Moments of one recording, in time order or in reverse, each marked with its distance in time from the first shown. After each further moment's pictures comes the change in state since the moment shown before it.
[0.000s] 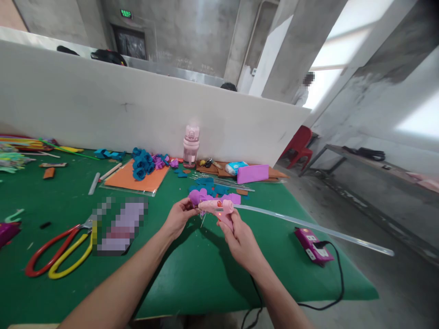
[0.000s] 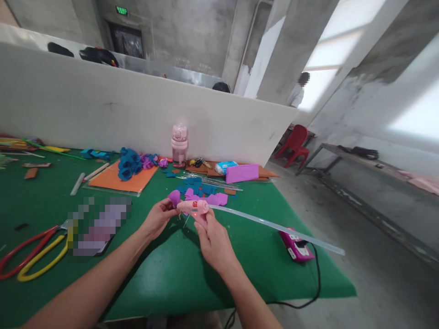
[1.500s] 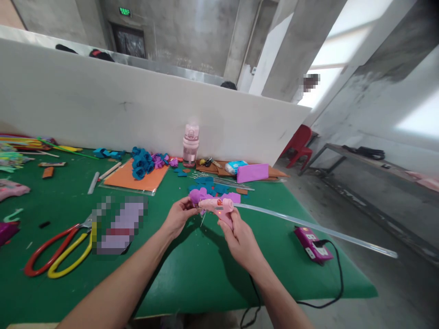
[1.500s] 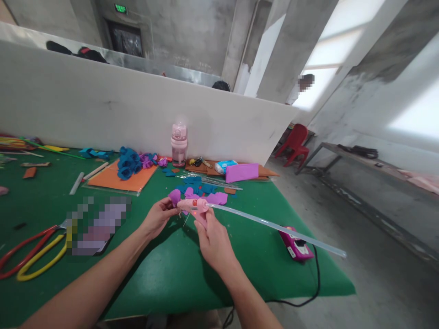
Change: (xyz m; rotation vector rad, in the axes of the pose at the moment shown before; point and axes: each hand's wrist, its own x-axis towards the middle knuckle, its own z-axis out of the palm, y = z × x) left_hand 0.000 0.001 0.001 0.004 -0.010 -0.007; right_hand 0.000 0.000 0.001 -0.074 0.067 -0.062
